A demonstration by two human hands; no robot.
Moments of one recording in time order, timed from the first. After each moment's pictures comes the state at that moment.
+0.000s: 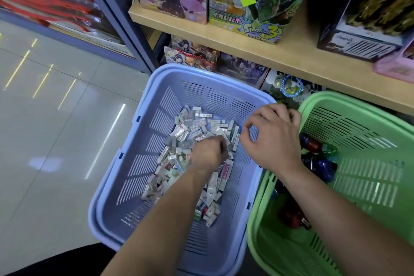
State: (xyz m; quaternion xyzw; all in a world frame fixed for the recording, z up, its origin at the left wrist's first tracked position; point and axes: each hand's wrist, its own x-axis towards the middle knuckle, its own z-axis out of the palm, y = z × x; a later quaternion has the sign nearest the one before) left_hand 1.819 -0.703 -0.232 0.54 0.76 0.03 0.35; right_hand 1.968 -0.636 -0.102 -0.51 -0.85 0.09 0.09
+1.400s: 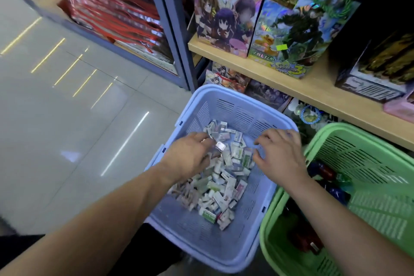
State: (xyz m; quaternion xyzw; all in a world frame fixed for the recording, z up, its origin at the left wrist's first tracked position) left_hand 1.714 -0.755 -0.086 0.70 0.68 -0.01 0.21; right_hand 1.955 -0.641 -0.091 -0.42 -0.90 0.09 0.02
